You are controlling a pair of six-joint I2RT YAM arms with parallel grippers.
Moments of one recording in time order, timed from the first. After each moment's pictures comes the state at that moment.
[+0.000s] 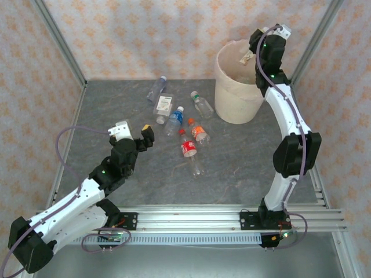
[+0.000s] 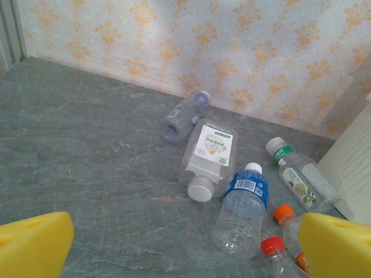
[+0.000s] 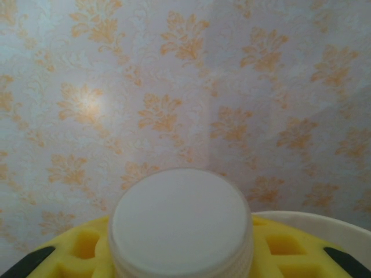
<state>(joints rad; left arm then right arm) -0.60 0.81 0.55 -0.07 -0.66 -0.49 0.11 1.87 1.89 0.00 0.20 0.52</state>
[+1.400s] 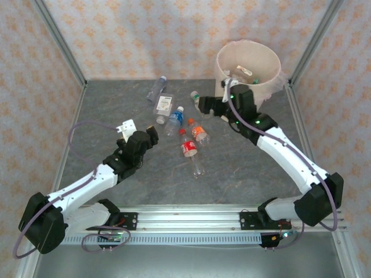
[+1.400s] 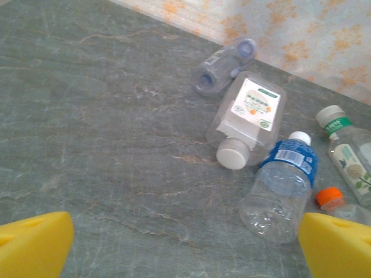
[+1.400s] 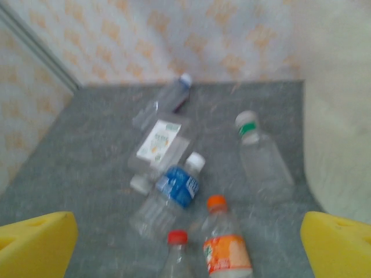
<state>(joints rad) -0.57 1.07 0.62 -0.17 -0.67 -0.73 0.55 1.35 1.25 -0.37 0.02 0.36</state>
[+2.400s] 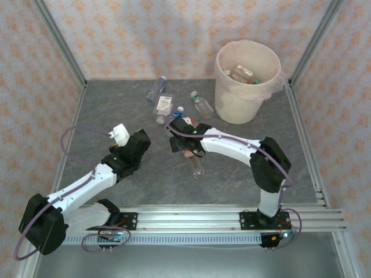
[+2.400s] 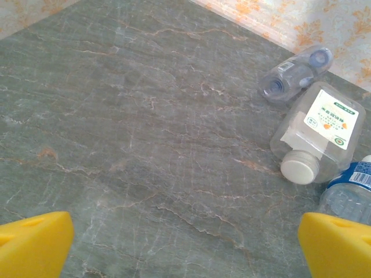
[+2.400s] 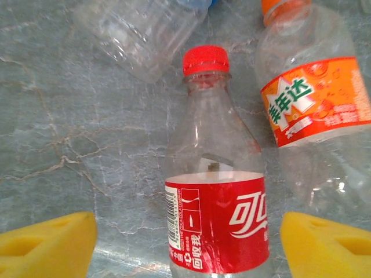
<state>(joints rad) -0.54 1.06 0.62 -0.34 -0.78 -0.89 0.90 1.85 1.41 -0.69 0.27 0.56</state>
